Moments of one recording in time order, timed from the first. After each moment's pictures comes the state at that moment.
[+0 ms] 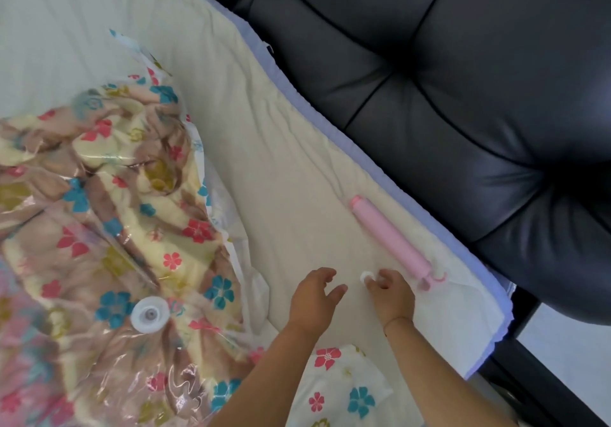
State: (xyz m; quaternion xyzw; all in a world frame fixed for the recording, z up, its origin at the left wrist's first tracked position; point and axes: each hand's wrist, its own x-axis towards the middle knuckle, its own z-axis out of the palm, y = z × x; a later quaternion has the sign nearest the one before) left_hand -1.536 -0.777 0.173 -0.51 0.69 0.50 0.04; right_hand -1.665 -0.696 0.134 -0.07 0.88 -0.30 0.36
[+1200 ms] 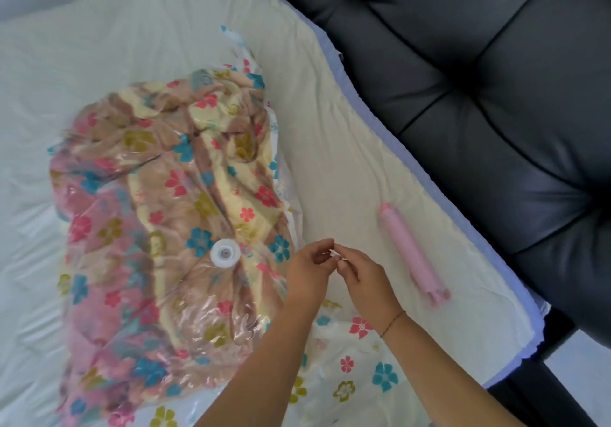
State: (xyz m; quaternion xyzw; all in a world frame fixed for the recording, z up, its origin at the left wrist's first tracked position) left_hand -1.464 -0.779 0.244 -0.60 0.47 0.60 -0.23; right_hand -1.567 -0.726 0.236 -0.46 0.73 -0.33 0.39
